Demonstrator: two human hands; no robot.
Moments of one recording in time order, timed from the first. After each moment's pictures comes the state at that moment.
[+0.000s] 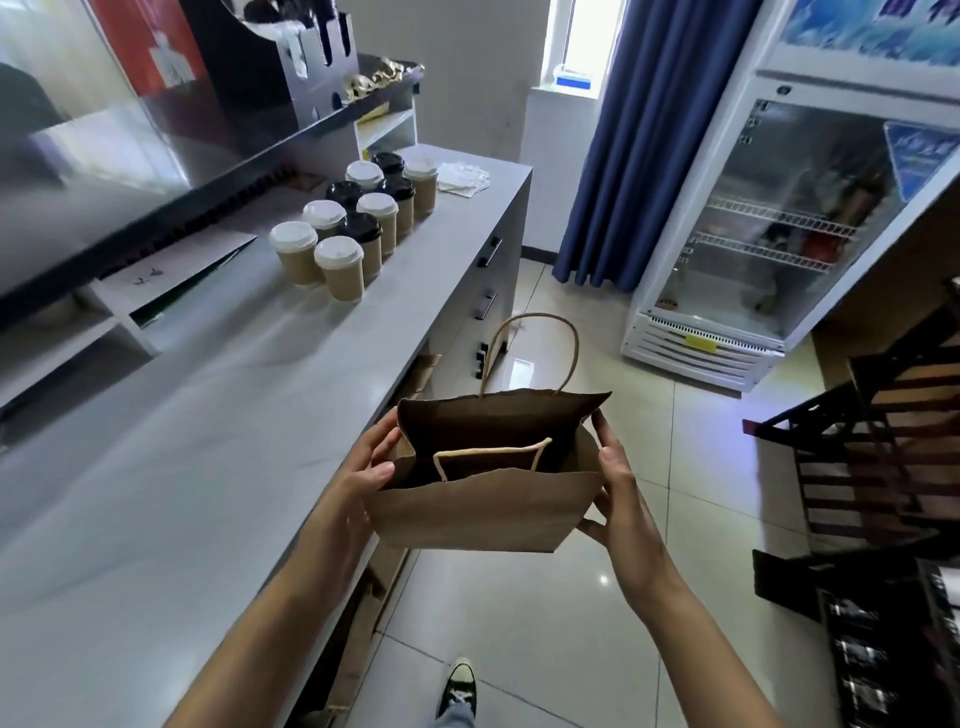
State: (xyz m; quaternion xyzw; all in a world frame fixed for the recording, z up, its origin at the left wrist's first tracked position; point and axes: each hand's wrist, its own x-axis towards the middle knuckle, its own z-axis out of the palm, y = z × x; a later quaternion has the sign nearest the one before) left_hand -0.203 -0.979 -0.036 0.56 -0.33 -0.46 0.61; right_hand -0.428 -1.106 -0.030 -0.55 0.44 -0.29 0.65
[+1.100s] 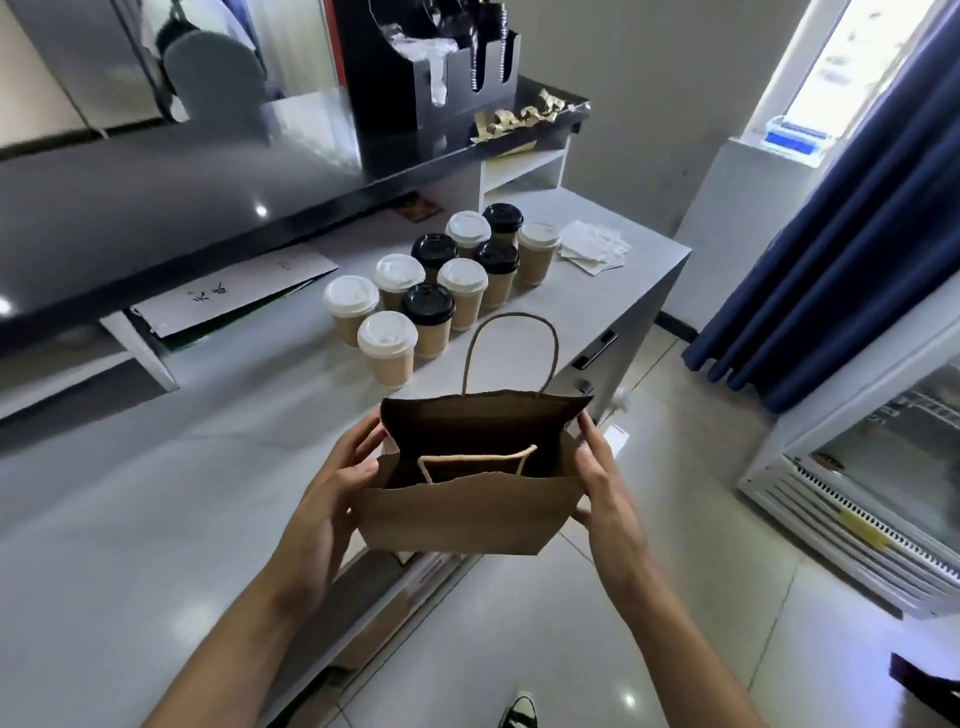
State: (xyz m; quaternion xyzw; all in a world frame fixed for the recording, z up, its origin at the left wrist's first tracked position) left_hand -0.090 -1.206 -0.041 0.62 -0.17 -0.31 0.70; right_hand -0.235 -1.416 -0.043 -0.64 0.32 -0.15 0.68
